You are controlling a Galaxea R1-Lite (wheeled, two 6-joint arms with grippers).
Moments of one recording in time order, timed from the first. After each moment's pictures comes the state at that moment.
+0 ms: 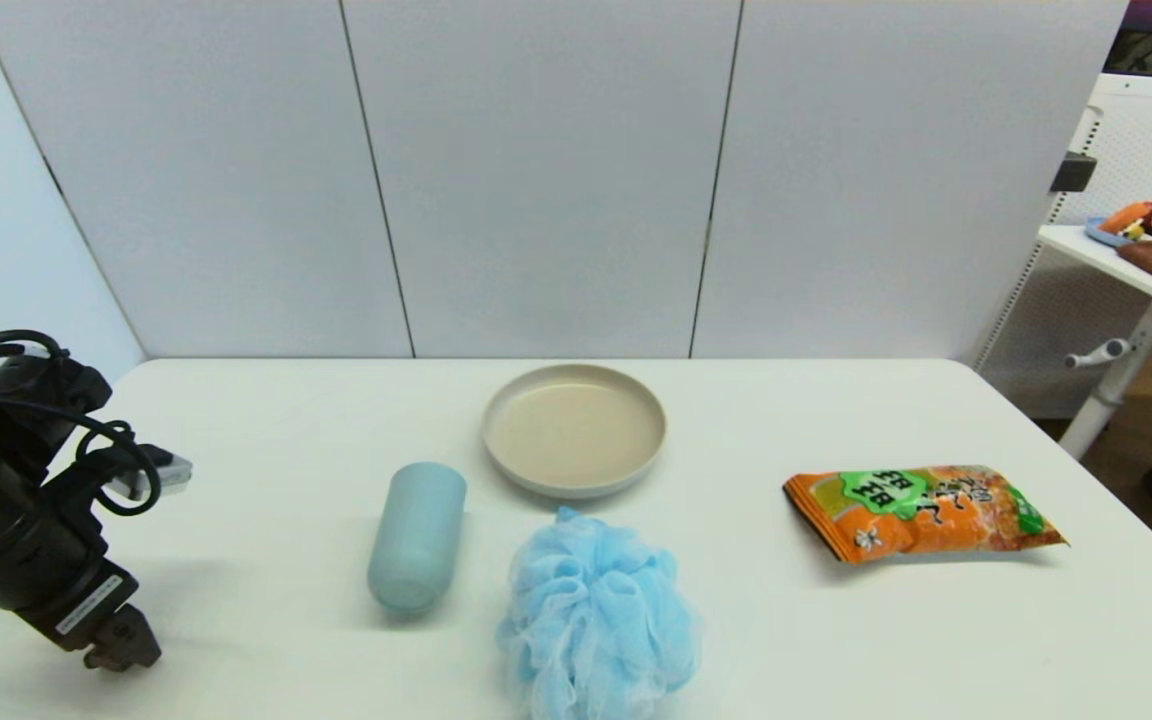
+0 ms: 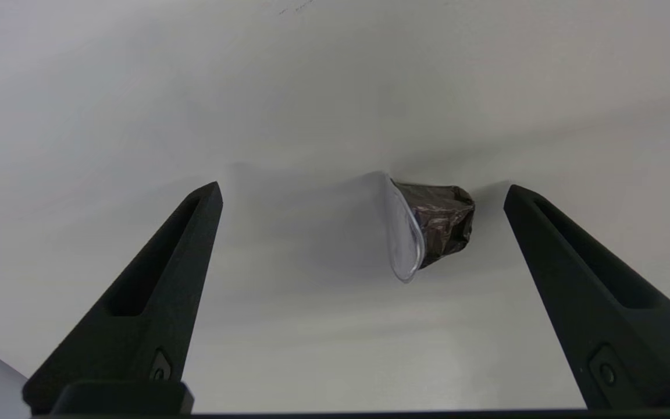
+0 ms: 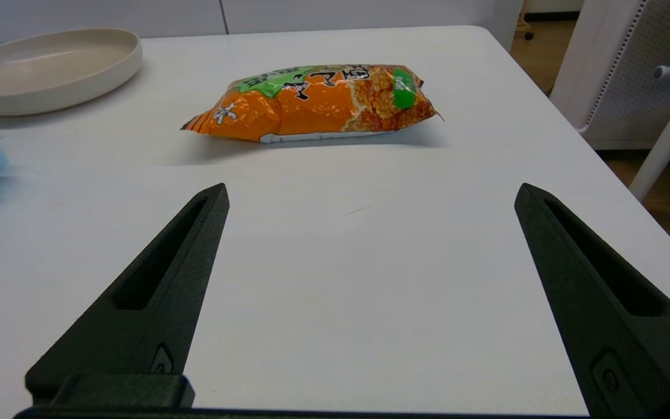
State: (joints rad) left arm 0.16 1.69 -1.00 0.70 0.05 0.57; right arm 0.01 0.00 0.00 0.00 -0.03 0.03
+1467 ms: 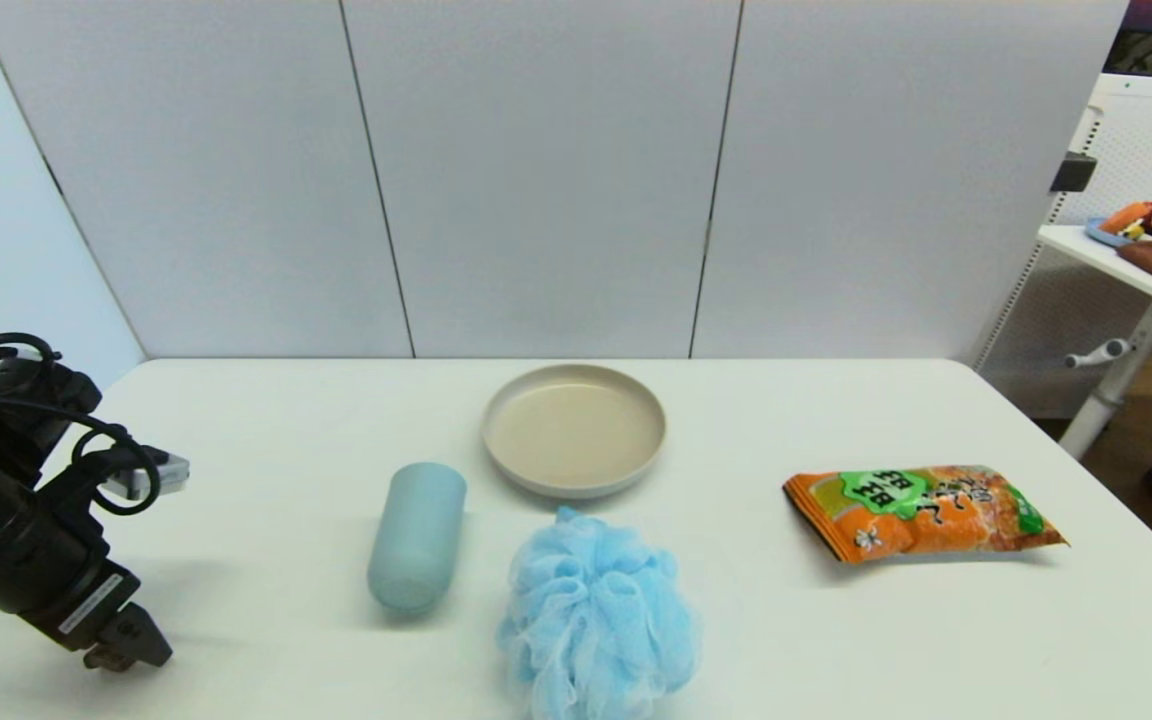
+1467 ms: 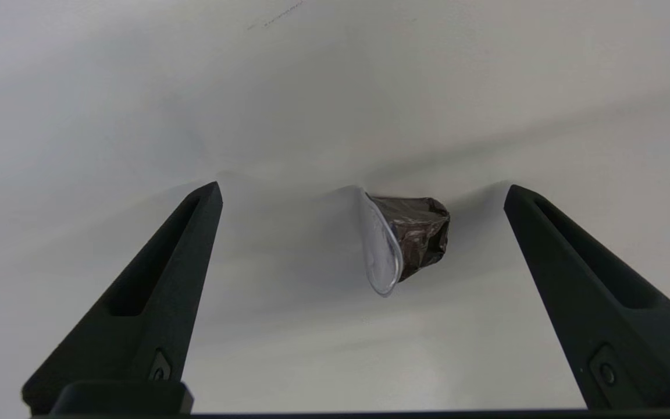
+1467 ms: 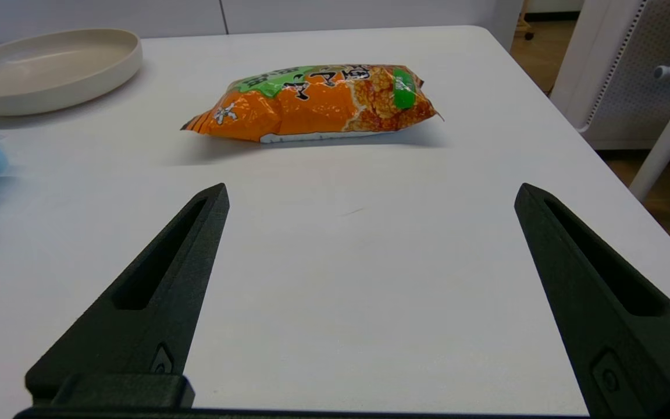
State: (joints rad) left arm 0.19 1.70 -1.00 0.70 -0.05 0.58; right arm 0.01 0.00 0.00 0.00 -0.03 0.03
